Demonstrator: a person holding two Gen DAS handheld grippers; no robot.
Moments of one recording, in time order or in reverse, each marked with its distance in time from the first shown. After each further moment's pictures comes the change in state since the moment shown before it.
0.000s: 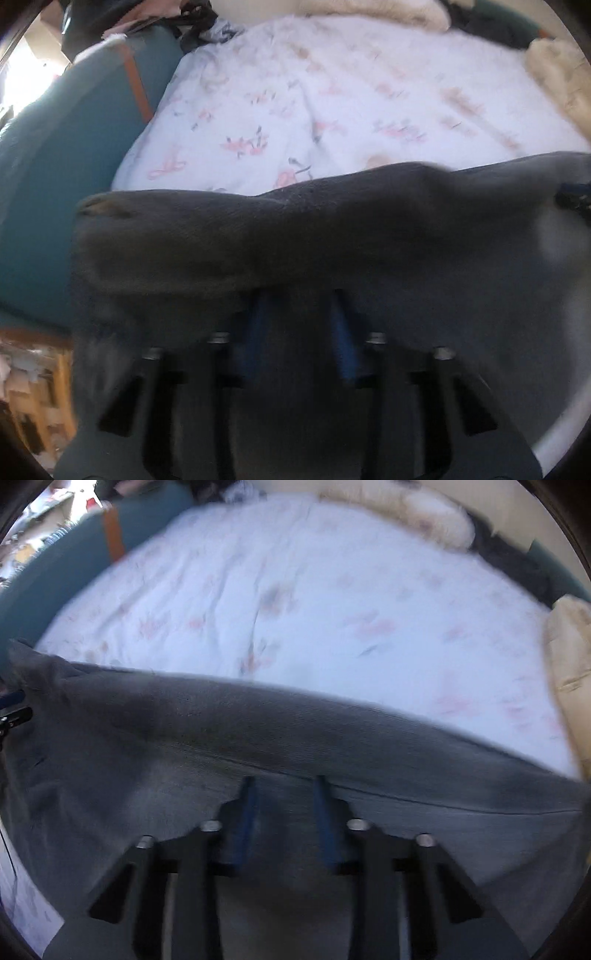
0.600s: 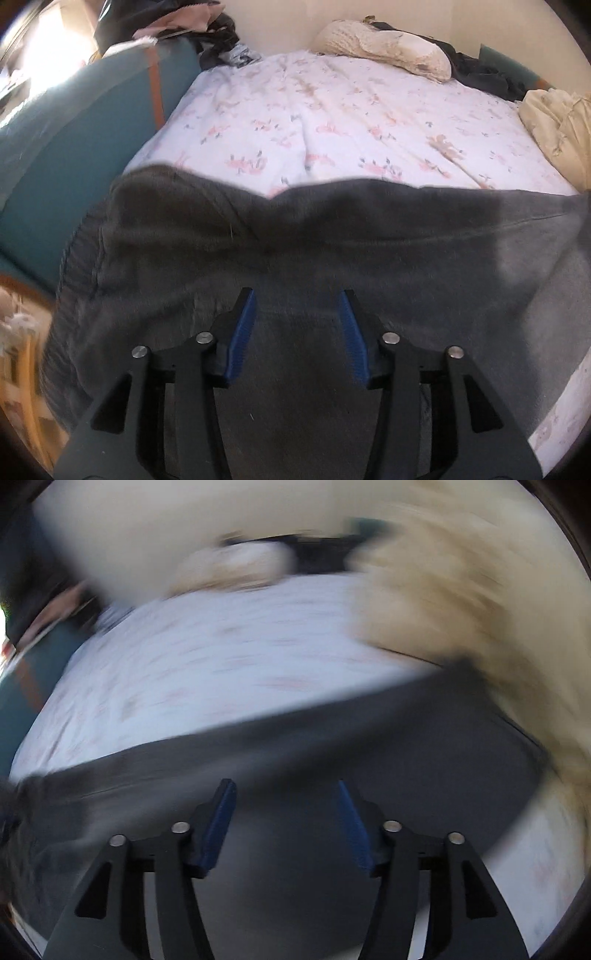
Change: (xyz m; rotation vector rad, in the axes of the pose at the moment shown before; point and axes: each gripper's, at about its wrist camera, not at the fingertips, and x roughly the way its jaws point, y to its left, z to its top) left arm -0.041 -0.005 -0.034 -0.141 -0.152 -0.105; right arm -0.142 -0.200 -0.150 0.629 -0.282 -0.197
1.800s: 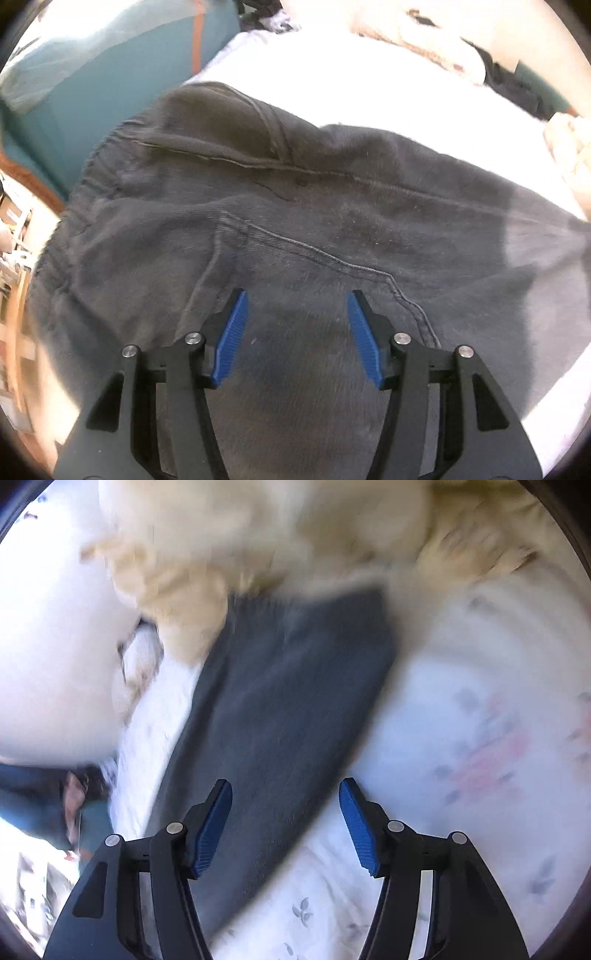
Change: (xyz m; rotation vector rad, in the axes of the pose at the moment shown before) left arm -0.021 0.013 -0.022 -0.167 0.082 0.016; right arm 0.068 -0.122 -0.028 0.614 0.110 0.259
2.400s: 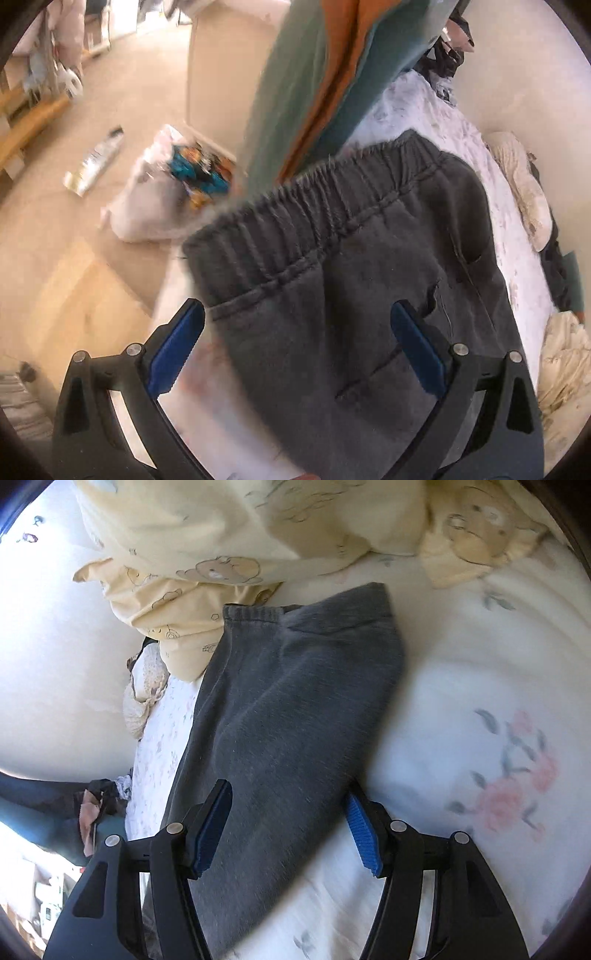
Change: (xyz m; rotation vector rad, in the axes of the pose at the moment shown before) left arm -0.002 0.183 -0.051 -0.670 -0.002 -0.054; right arm -0.025 -0.043 0.011 0.093 -0.072 0.104
